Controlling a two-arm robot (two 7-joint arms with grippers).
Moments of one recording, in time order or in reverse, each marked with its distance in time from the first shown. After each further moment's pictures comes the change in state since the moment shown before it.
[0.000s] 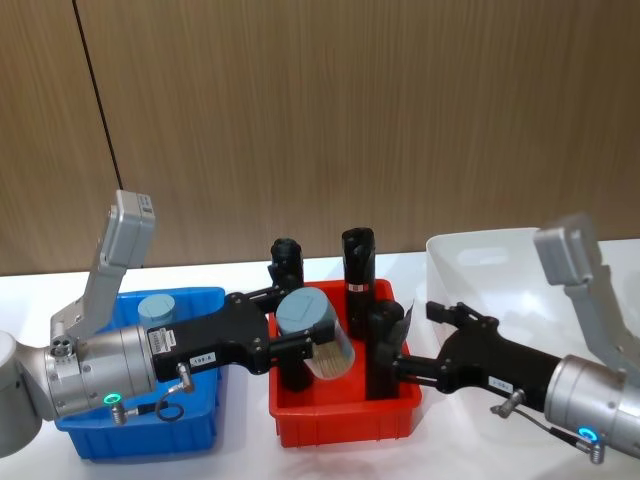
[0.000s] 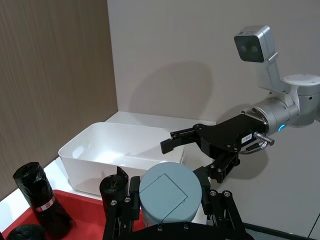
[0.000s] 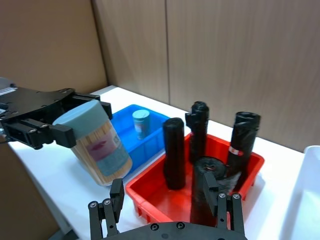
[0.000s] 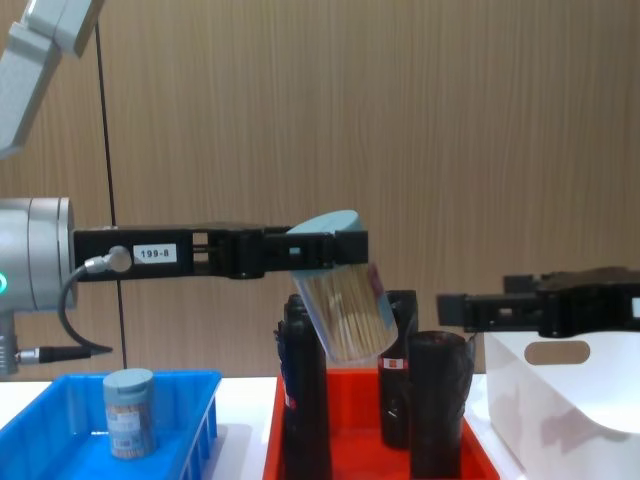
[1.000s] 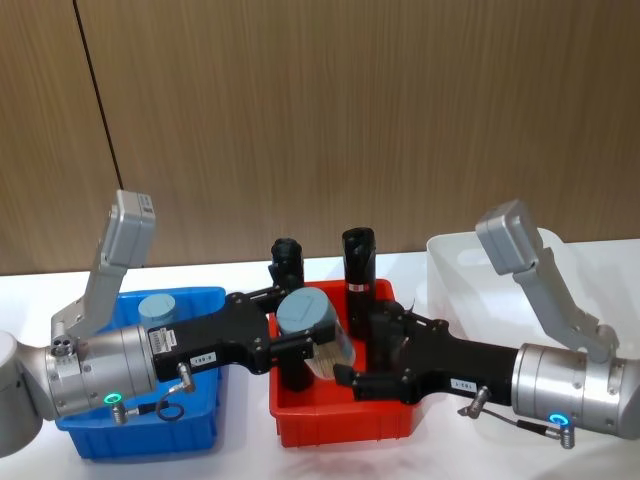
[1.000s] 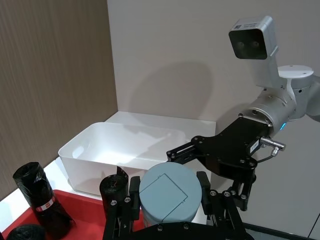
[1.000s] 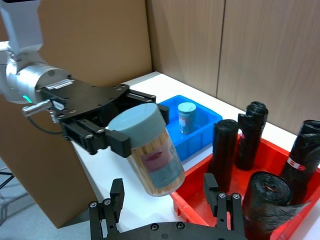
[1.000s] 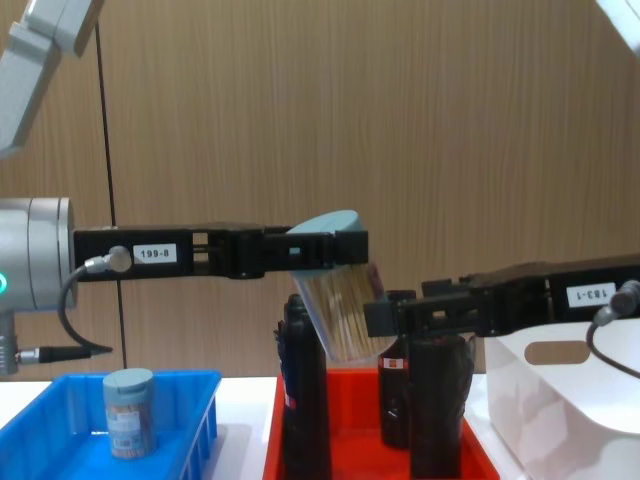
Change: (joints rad) left arm 0.000 0.000 0.000 0.000 0.000 0.000 0.000; right arm 0.119 -0.029 -0.058 0.058 -0.048 0.097 0.204
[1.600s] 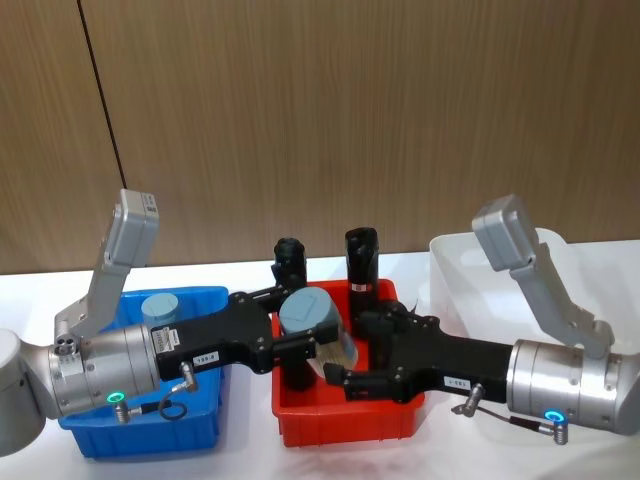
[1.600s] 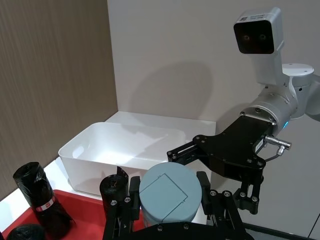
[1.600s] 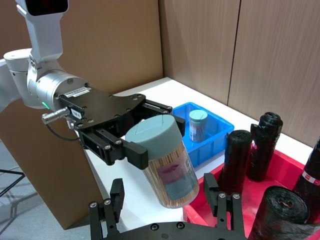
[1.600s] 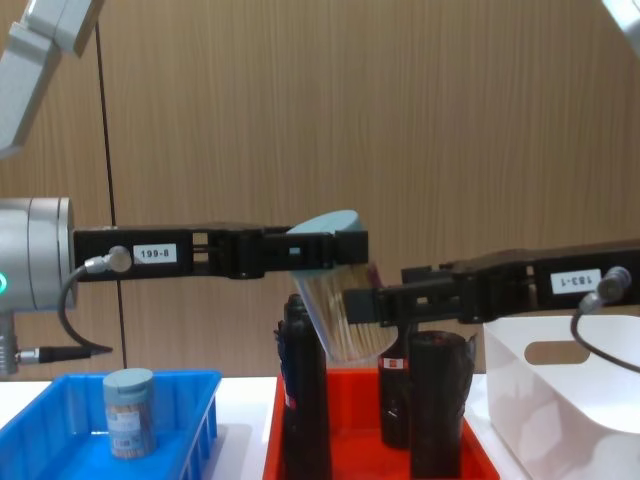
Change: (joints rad) left arm 0.000 0.000 0.000 0.000 0.000 0.000 0.000; right arm 0.019 -0.002 -0.018 0.006 0.015 -0.016 0.026
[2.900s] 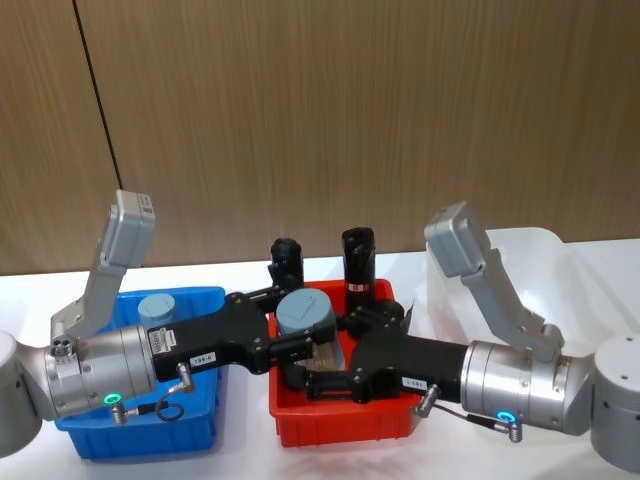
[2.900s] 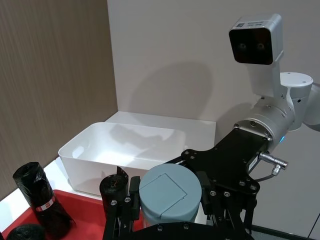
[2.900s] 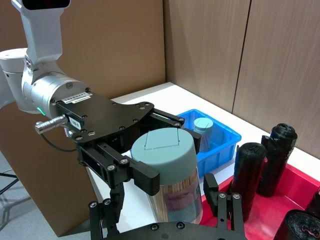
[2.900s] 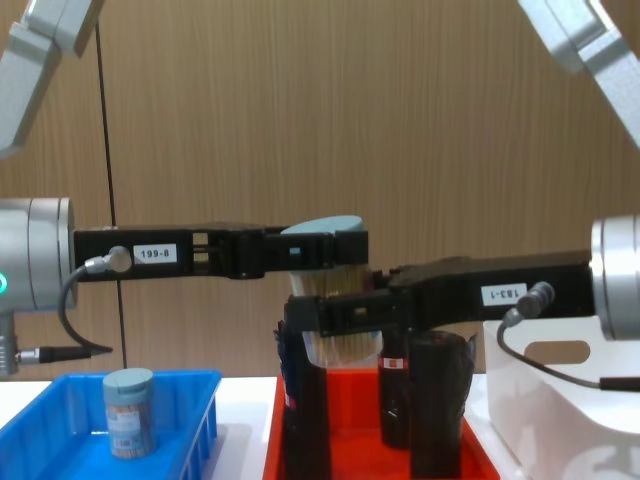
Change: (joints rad) left arm 0.000 0.000 0.000 0.000 0.000 0.000 0.000; right arm 0.040 -0.052 -0.069 0.065 -0.031 -0.062 -0.042
